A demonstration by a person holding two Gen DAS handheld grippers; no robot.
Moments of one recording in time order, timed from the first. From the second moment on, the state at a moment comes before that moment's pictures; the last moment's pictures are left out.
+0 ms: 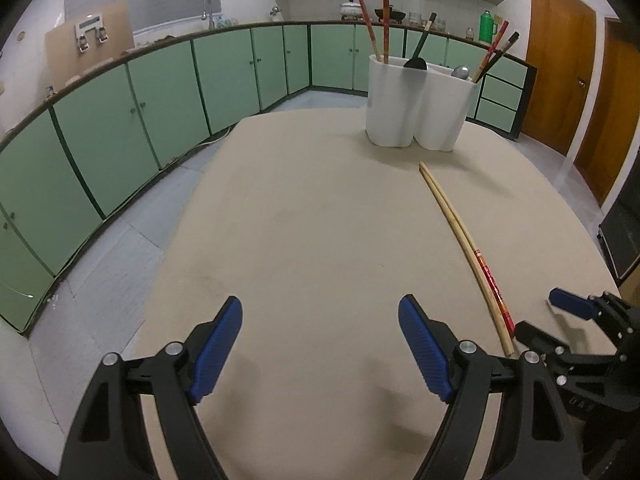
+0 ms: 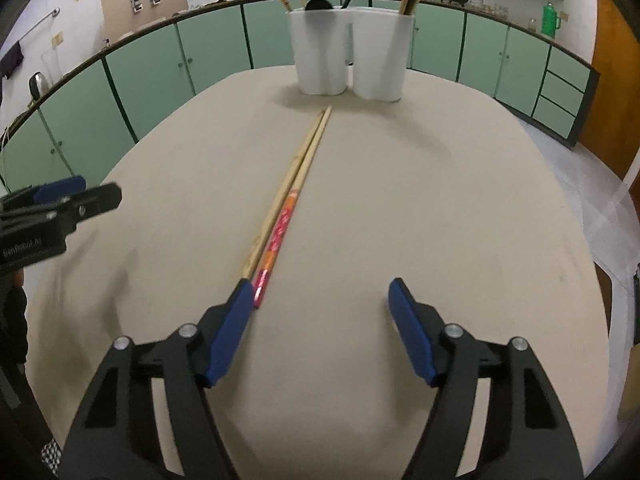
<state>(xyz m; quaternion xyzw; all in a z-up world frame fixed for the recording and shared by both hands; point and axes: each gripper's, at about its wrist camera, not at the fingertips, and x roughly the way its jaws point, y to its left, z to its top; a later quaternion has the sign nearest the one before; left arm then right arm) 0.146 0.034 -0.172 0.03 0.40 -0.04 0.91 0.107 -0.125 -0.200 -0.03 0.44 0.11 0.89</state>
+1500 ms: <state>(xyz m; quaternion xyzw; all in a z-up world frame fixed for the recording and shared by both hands) 0.133 -0.046 -0.192 0.01 0.42 -0.10 0.90 0.092 -0.184 -0.196 0.03 0.43 0.07 0.90</state>
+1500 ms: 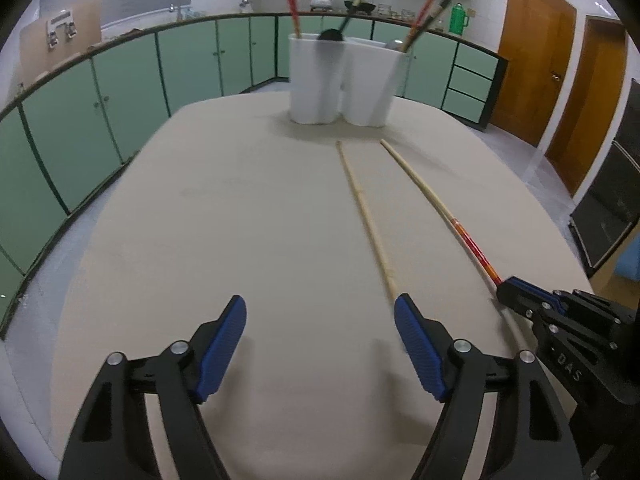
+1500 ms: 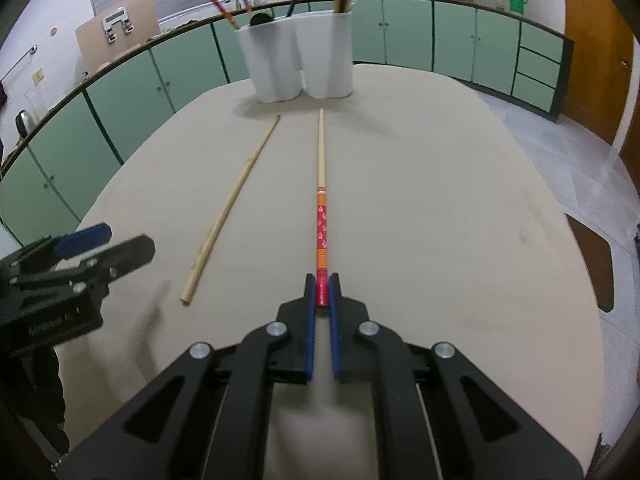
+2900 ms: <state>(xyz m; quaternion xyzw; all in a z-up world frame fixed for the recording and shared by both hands) 0.122 -0.079 -0.197 0.01 0.41 -0.08 0.91 0.086 -0.202 -0.189 0.04 0.41 0.07 0.91</state>
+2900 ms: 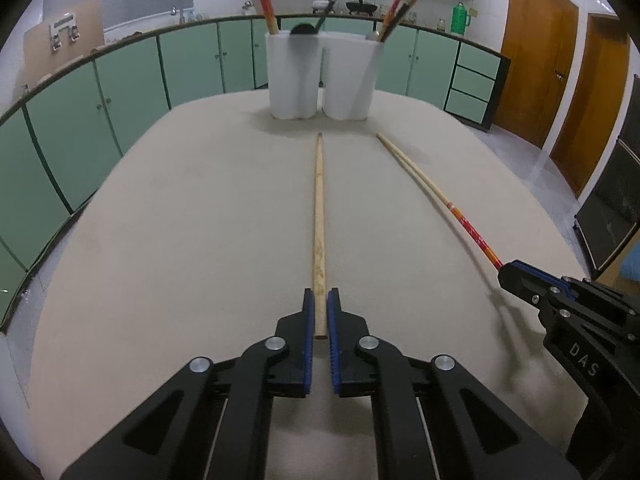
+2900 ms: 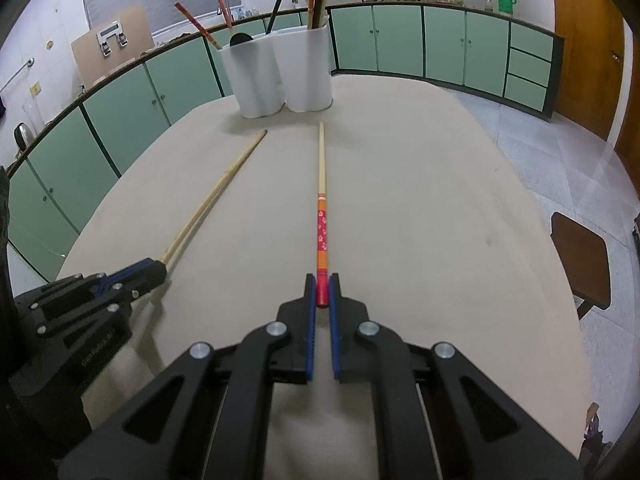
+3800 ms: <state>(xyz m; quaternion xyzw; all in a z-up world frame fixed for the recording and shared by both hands) 0.140 -0.060 -0.073 0.01 0.29 -0.10 0.95 0.103 -0.215 -0.084 0.04 0.34 0.09 0.94</state>
